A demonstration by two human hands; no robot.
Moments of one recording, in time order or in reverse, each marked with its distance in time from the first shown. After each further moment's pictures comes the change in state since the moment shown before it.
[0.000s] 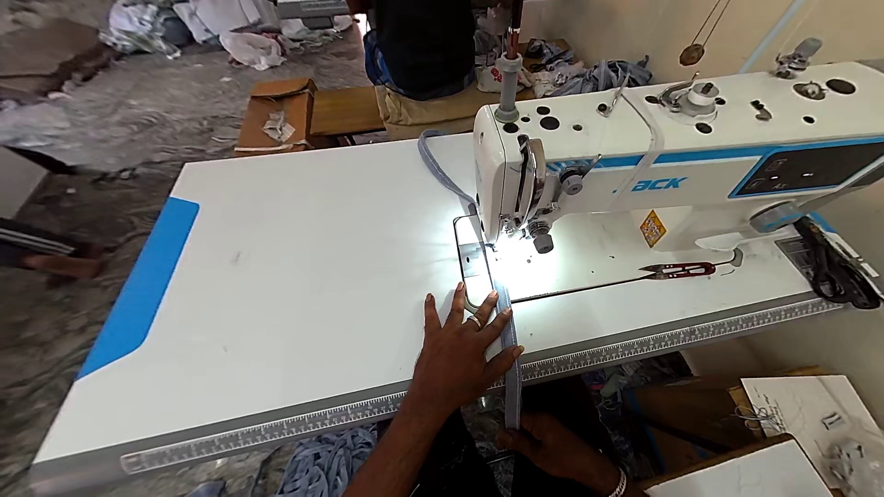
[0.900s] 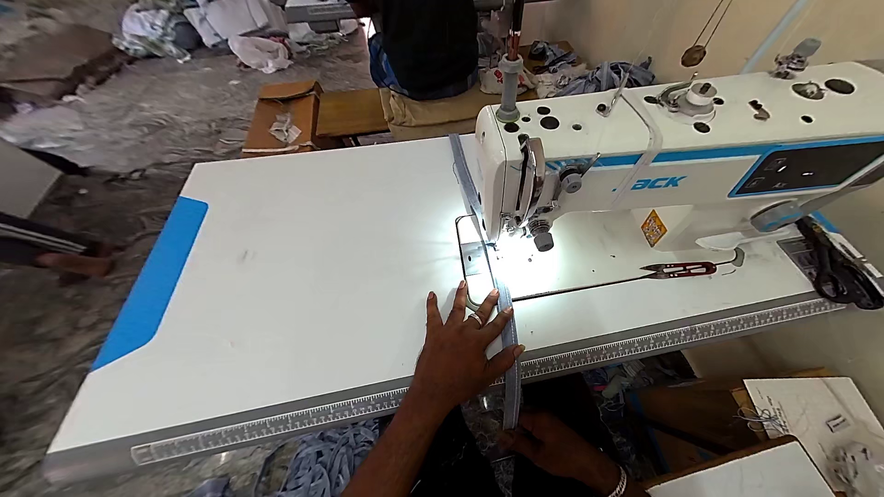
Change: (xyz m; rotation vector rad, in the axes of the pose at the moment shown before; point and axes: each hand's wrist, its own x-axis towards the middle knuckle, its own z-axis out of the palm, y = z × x) left_hand 0.000 0.001 -0.003 0.011 -0.029 -0.003; right_hand 0.000 0.001 -0.001 -0.099 0.011 -0.065
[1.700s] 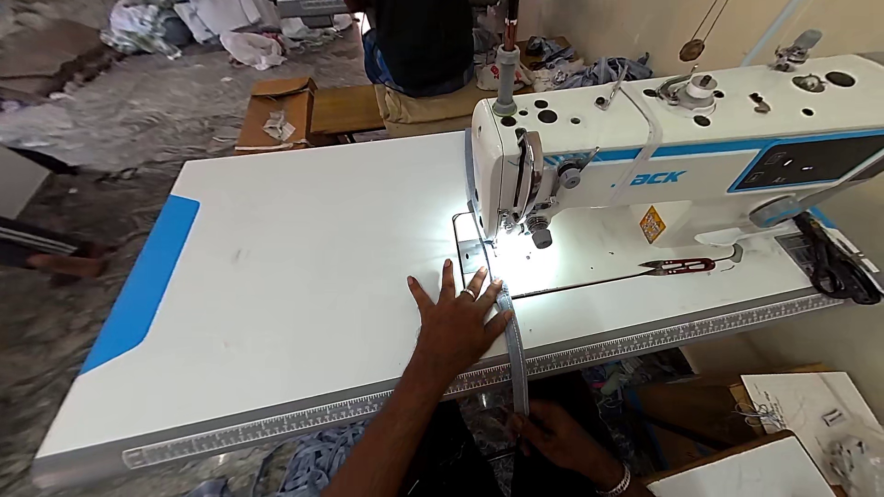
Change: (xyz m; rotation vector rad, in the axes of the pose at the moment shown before) left_hand 0.030 -0.007 -0.007 0.061 -0.040 -0.134; right_hand -0.006 -0.011 -0.007 0.336 0.104 0.005
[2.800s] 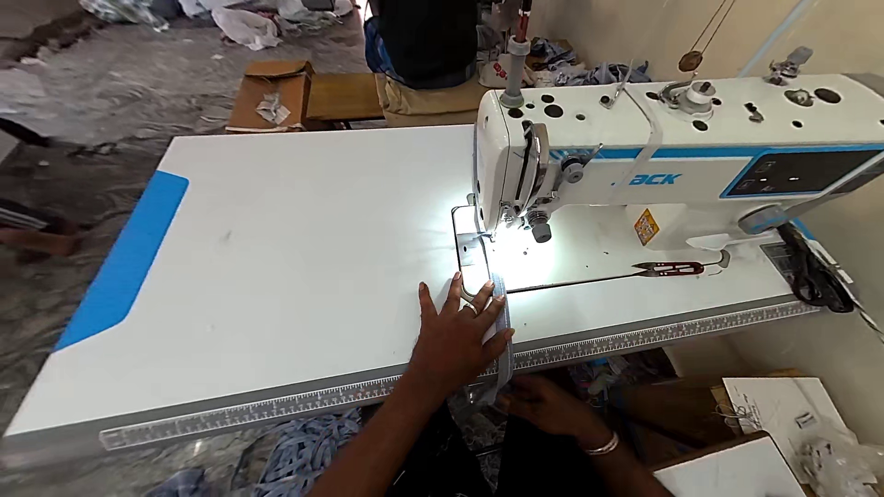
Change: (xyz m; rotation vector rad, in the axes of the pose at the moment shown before) left_hand -0.031 0.008 0.009 -0.055 0.062 0.112; right_hand 0.025 -0.029 -0.022 -0.163 -0.101 0.113
